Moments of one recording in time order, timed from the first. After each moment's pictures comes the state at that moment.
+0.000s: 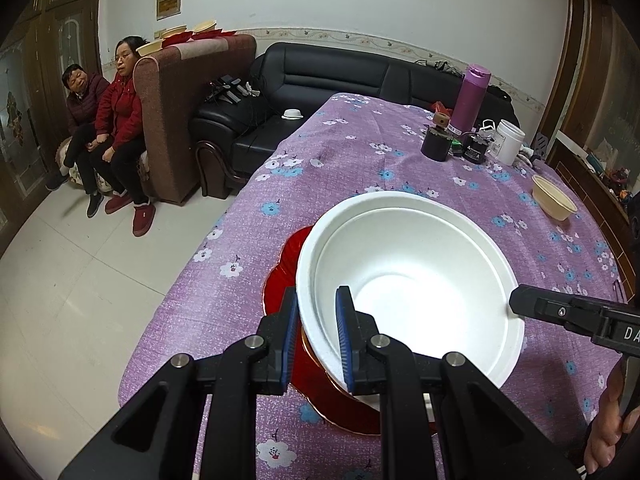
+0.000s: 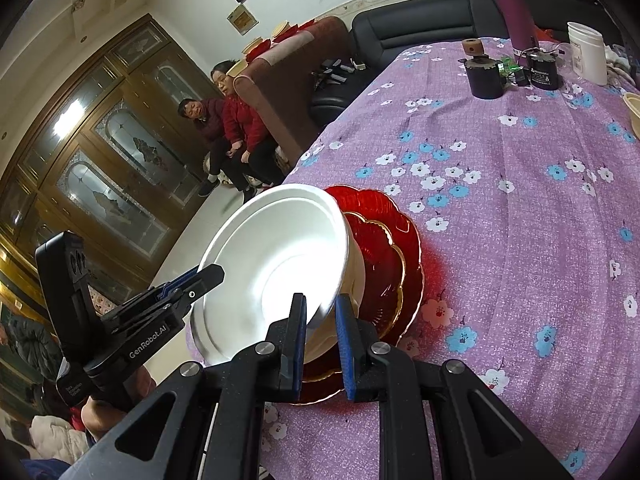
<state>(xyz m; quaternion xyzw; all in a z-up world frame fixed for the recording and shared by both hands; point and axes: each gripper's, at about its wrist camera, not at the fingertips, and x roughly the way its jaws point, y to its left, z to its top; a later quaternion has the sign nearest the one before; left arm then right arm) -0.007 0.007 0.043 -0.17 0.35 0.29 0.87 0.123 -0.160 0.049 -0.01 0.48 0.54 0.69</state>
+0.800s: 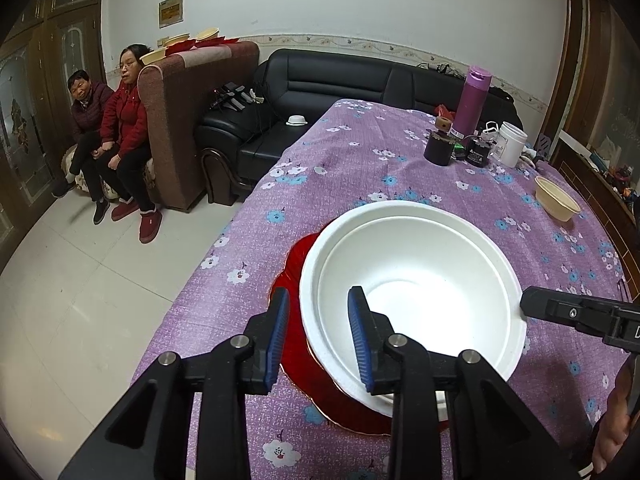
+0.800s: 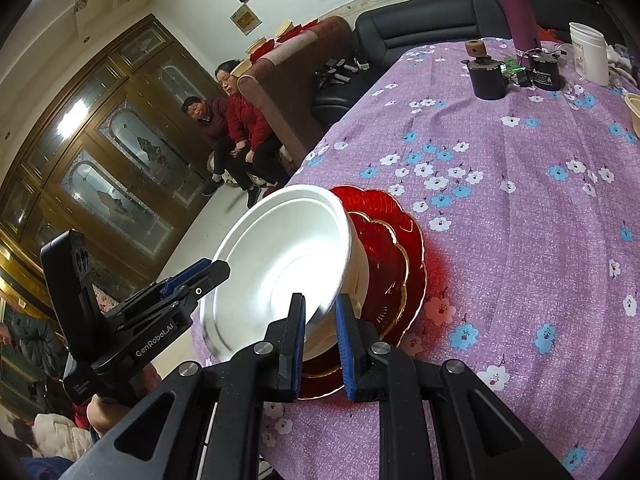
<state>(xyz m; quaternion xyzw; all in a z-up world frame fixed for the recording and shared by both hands) -0.011 0.007 0.048 -0.16 0.35 0.30 0.88 0.122 -0.165 0.052 0.00 0.48 0.55 0.69</state>
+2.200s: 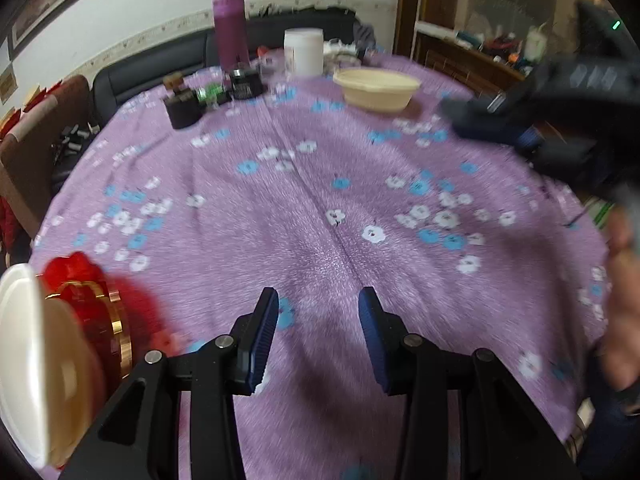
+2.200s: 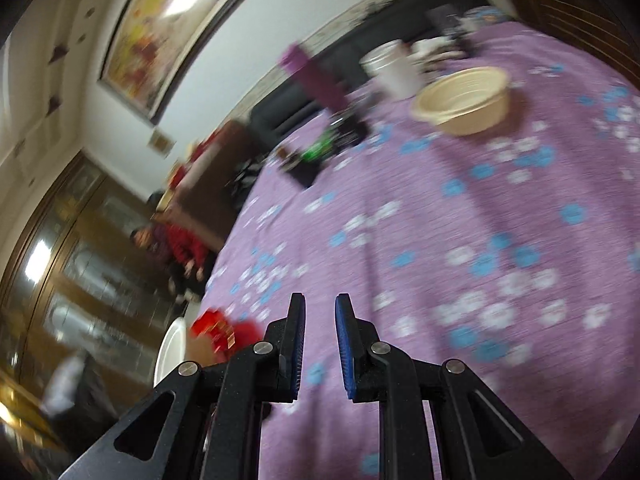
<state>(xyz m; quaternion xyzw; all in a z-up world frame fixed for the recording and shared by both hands) 0.184 -0.203 0.002 -0.04 0.45 0.07 0.89 0.266 -0.378 0.060 0.19 0.46 0.38 0.78</state>
